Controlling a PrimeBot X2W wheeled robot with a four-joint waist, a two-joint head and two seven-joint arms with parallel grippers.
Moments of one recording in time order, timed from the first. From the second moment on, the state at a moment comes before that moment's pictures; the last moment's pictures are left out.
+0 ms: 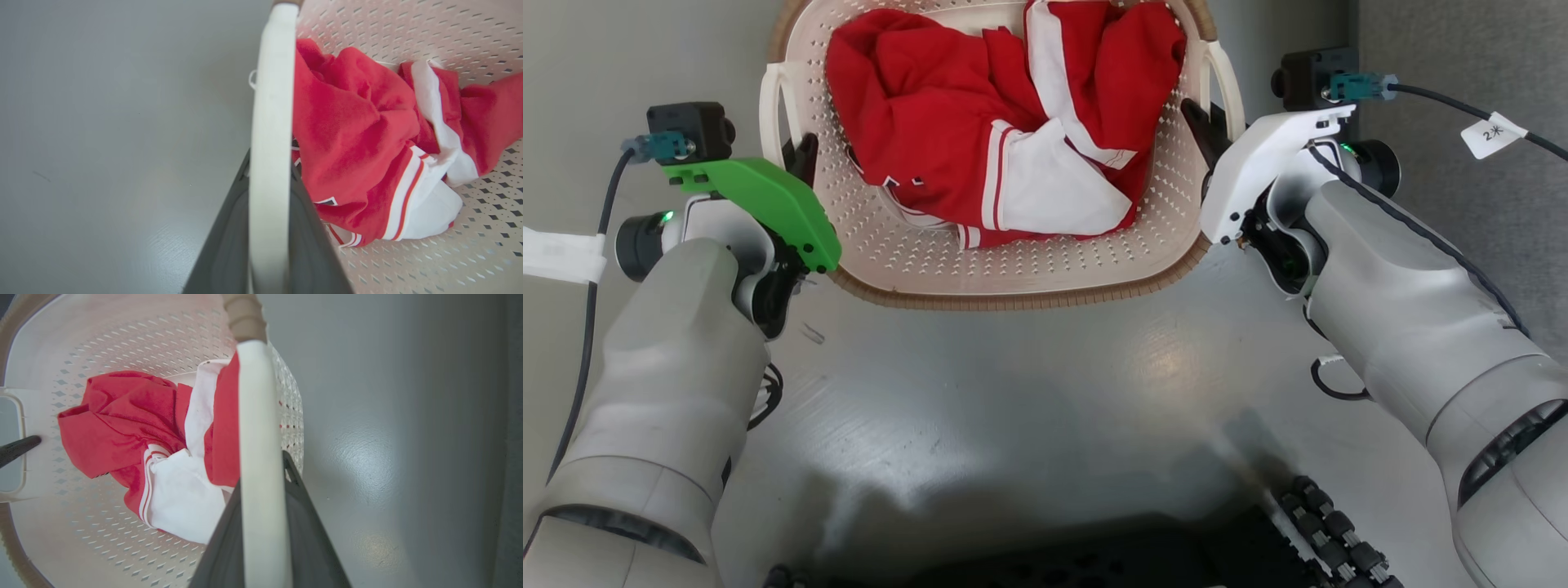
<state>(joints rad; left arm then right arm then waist) -0.99 0.09 -0.63 1.13 -0.86 -0.13 -0.10 -1.02 -0.10 0.98 1.06 0.99 0.10 -0.13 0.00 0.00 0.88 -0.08</state>
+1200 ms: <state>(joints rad) -1.02 0.09 -0.65 1.19 -0.86 -0.13 -0.13 -1.03 -0.07 1.00 1.13 1.03 0.12 -0.18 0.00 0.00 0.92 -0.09</state>
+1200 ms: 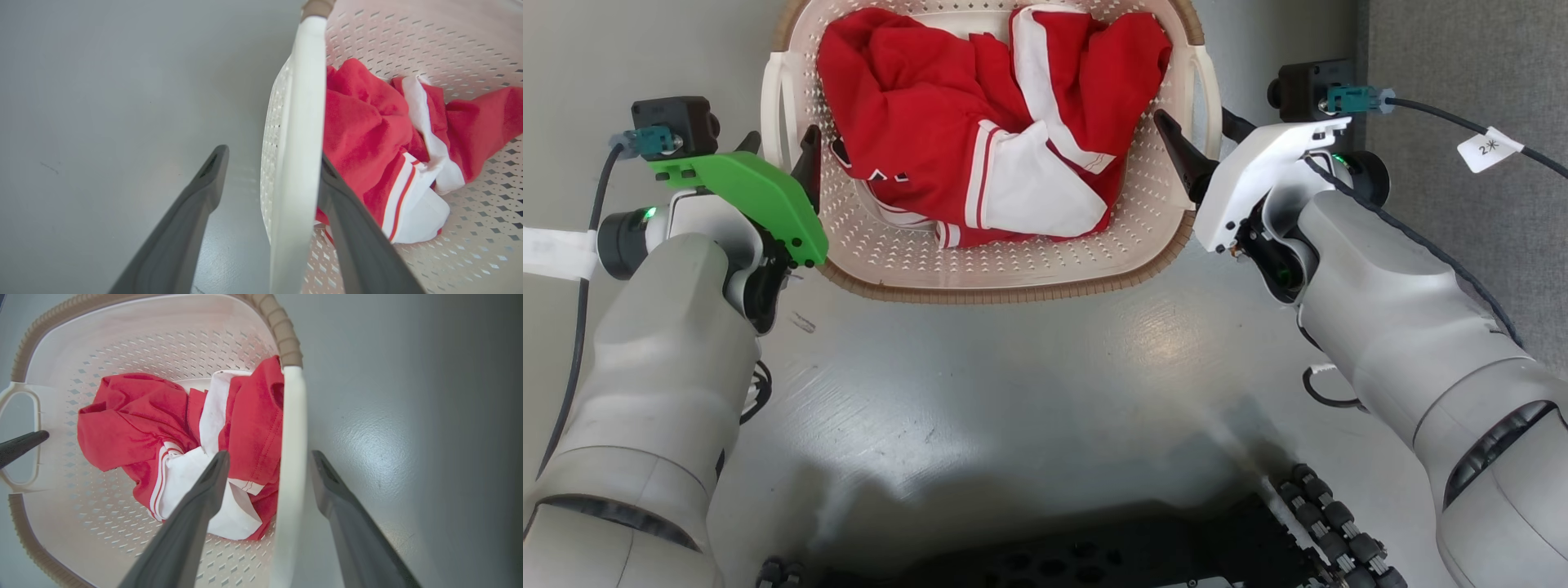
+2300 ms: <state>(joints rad) -0.93 0.09 -0.69 1.17 -0.86 -0.13 -0.22 -0.97 -0.06 1.02 1.16 1.05 0.12 -0.24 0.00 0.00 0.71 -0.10</state>
